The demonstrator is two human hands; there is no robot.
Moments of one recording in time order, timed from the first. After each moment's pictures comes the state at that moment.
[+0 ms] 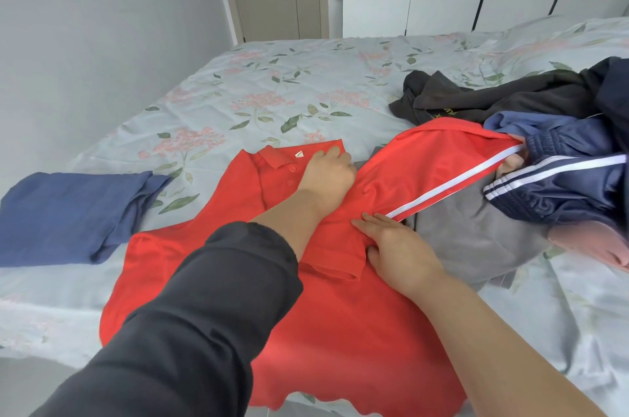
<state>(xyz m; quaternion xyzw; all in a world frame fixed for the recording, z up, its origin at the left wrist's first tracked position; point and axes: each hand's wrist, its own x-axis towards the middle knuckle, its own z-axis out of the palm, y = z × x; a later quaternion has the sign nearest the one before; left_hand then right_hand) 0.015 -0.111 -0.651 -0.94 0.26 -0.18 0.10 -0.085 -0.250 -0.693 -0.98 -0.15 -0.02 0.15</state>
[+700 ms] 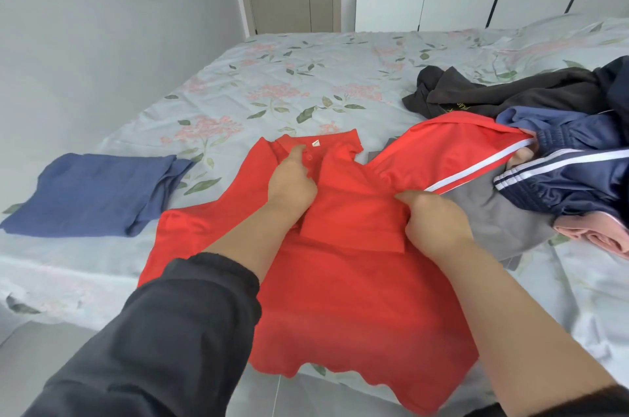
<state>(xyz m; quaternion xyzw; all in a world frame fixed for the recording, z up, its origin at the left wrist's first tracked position) -0.035 -0.043 -0.645 -0.93 -0.04 -0.11 -0.34 -0.093 -0.261 -0.662 -0.99 -0.04 -0.07 0.09</state>
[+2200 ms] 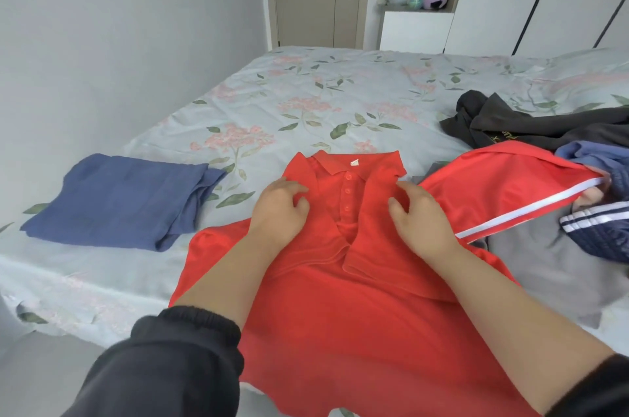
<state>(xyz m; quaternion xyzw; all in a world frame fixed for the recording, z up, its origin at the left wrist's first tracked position) -0.032 0.050 -0.670 -0.94 0.01 -0.16 -0.30 -0.029 -0.180 -0.669 -0.94 -0.05 -0.14 0.32</state>
